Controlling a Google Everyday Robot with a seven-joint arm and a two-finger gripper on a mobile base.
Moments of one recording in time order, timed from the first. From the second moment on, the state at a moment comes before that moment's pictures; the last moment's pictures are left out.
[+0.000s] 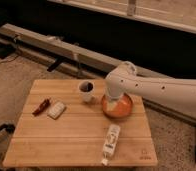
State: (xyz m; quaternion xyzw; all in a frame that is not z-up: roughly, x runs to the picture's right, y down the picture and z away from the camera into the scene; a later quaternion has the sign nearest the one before) arm 0.074 0.072 0.773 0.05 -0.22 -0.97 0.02
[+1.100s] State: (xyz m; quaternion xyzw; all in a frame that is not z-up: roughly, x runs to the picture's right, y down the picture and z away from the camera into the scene) arm 0.083 0.086 0.772 -0.07 -0.20 -0.98 -0.05
